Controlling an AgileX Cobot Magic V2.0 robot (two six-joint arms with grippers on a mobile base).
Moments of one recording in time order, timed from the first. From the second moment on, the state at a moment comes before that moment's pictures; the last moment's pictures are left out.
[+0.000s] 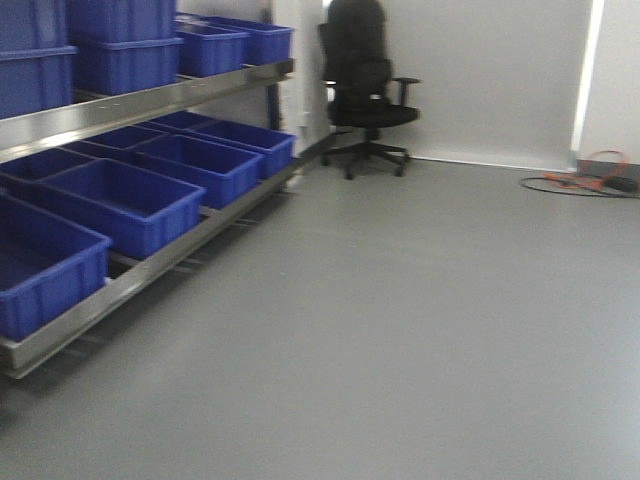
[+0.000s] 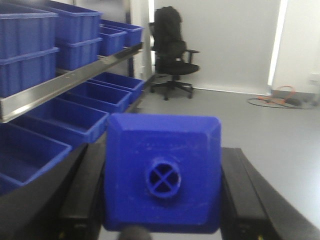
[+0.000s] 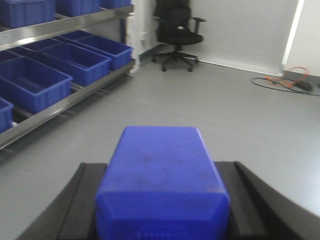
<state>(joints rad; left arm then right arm) -0.19 0.17 -0.36 0.13 0.28 -0.13 0.05 0.32 -0.34 -0.08 0.20 0.09</state>
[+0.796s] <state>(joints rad) -0.19 0.17 -0.36 0.13 0.28 -0.13 0.05 0.32 -0.34 -0.08 0.20 0.10</state>
